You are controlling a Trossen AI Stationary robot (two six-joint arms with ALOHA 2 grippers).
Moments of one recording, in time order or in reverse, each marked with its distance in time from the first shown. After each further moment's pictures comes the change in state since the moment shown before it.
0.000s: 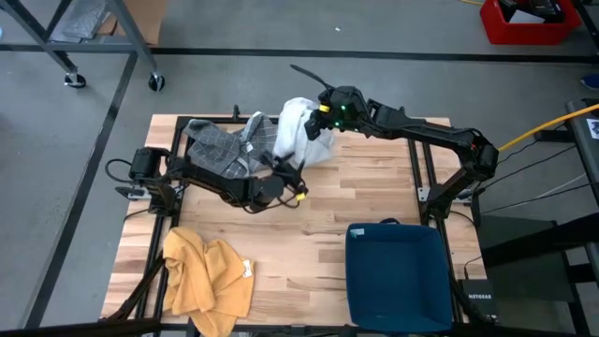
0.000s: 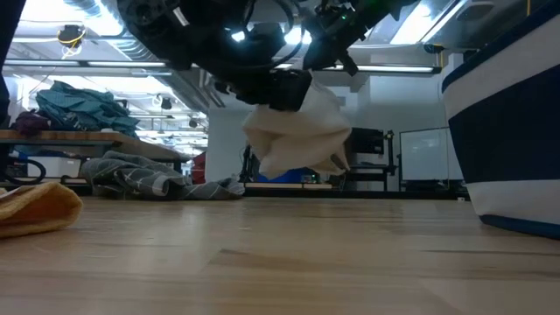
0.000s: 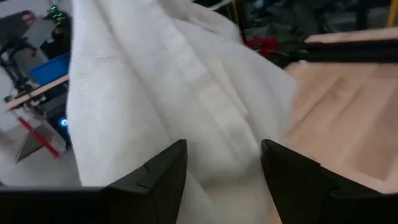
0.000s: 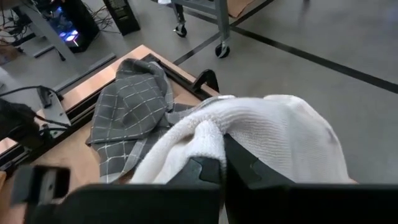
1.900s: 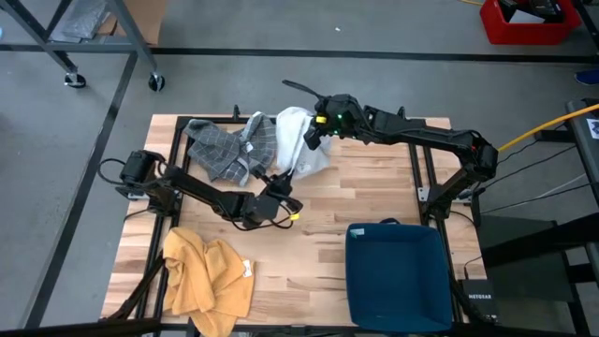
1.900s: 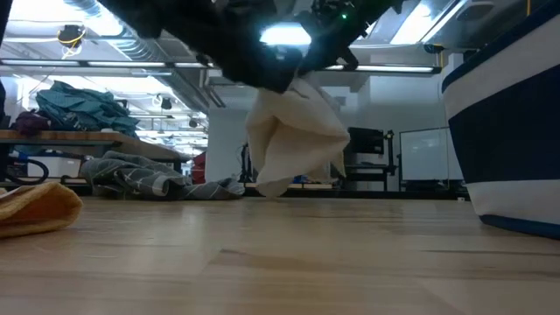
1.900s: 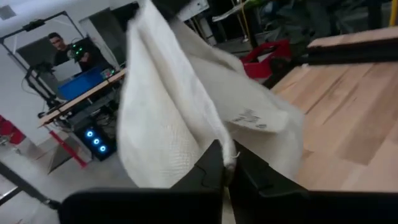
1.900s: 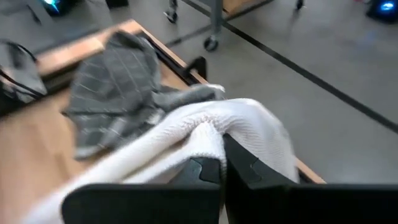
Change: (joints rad) left arm -0.159 -0.068 0.000 -0.070 -0.208 0.046; right arm 0.053 0.000 0.000 -0.082 0.114 -0.156
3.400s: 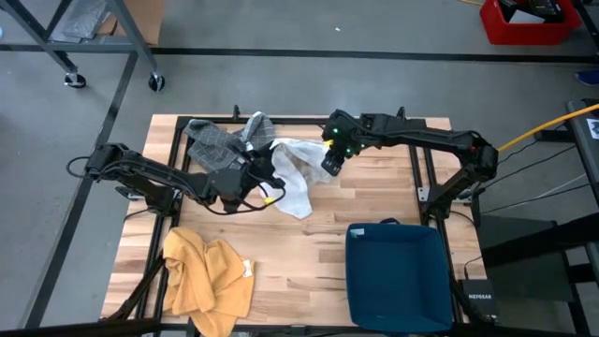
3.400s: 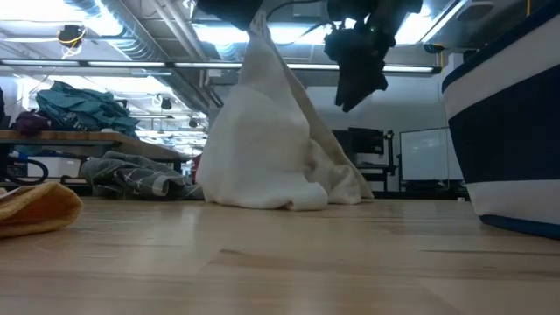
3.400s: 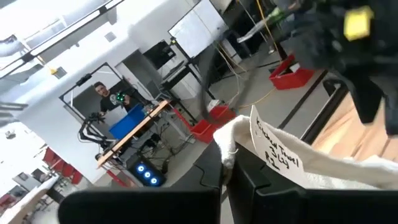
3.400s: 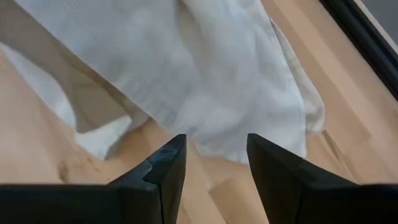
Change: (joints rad) left arm 0.039 -0.318 0.000 0.037 -0.027 0.541; right arm 0.033 -0.001 -0.030 -0.484 -0.233 0.033
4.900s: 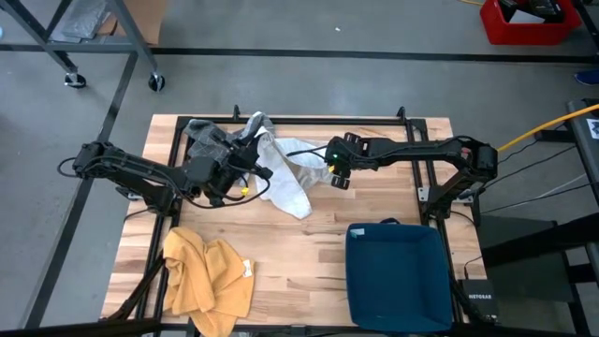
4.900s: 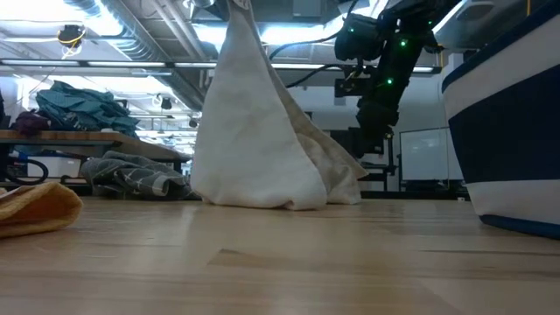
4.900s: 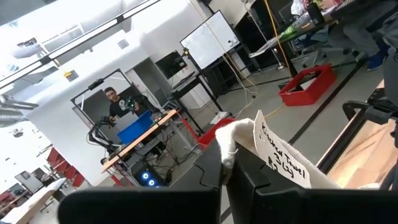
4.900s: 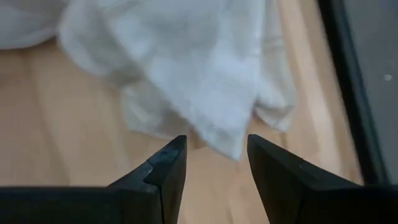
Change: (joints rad) left arm -0.006 -0.144 0.000 0.036 -0.001 0.127; right arm 0.052 0.000 -0.320 0.272 0.238 -0.334
